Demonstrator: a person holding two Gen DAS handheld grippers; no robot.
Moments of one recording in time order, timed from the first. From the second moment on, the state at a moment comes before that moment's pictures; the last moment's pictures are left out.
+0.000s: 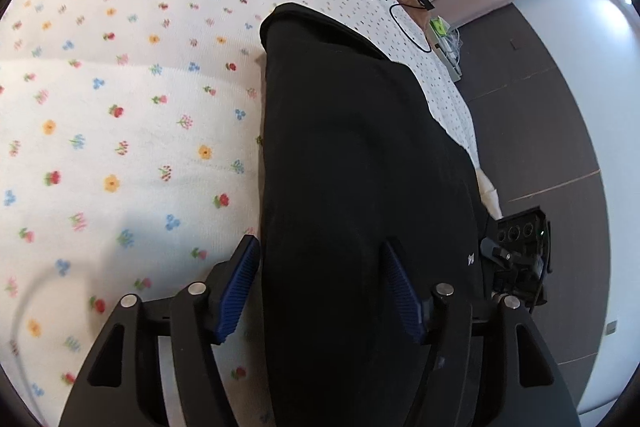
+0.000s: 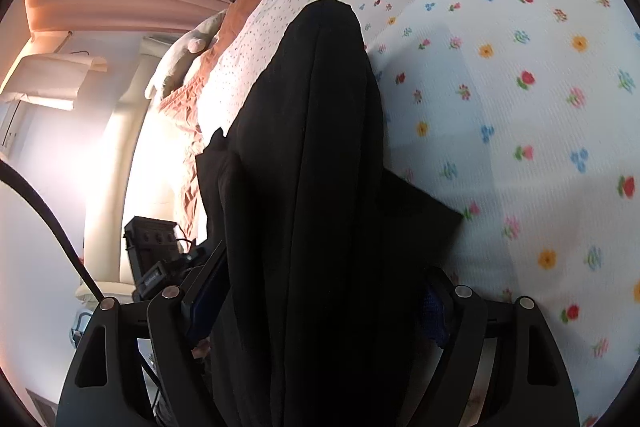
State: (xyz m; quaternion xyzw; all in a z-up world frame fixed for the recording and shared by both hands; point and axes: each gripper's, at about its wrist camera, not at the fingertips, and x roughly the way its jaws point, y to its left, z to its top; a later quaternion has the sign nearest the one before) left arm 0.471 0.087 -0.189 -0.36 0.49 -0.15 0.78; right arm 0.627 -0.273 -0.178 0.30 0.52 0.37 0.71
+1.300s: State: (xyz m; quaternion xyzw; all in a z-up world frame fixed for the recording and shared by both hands) left arm 0.350 0.006 0.039 -0.31 0.33 -0.22 0.86; right arm 0.406 -0.353 0.006 0.21 0.33 0.38 0.83
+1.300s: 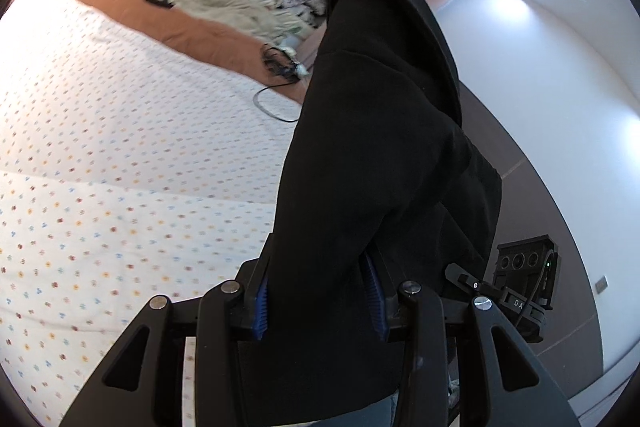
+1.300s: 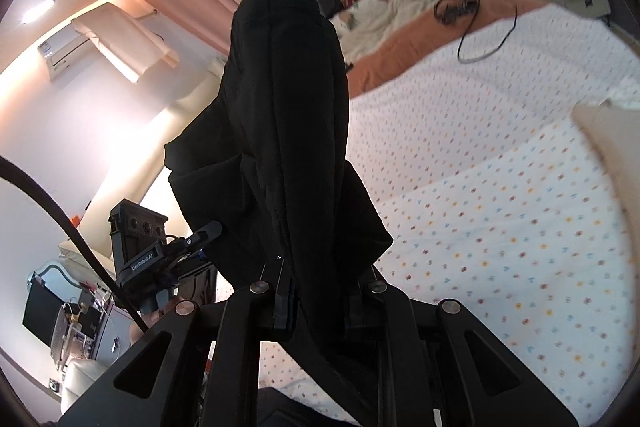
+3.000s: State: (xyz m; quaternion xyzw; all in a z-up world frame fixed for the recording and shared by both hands) left arm 0.330 -0.340 0.107 -0.24 0.37 -0.39 0.81; right arm 0.196 -0.610 0.076 0.20 0.23 0.21 0.93
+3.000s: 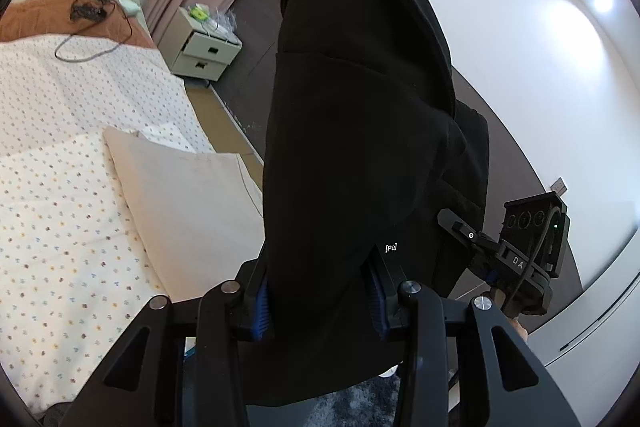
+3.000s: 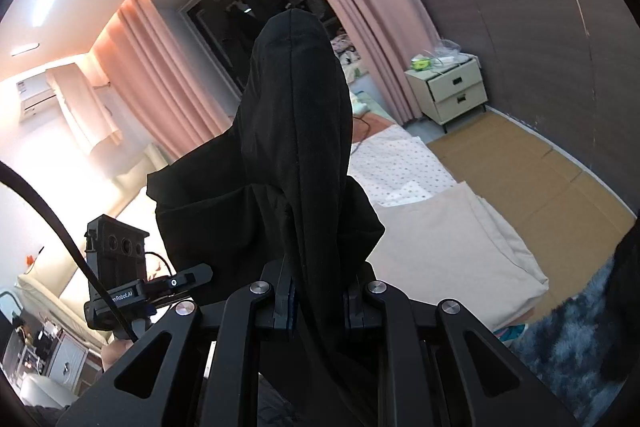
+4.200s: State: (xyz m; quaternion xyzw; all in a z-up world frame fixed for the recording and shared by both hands) left arm 0.525 -0.362 -0.098 -0.29 0.53 -0.33 0.73; right arm 0.476 -0.533 0.031 0.20 0.42 0.08 0.88
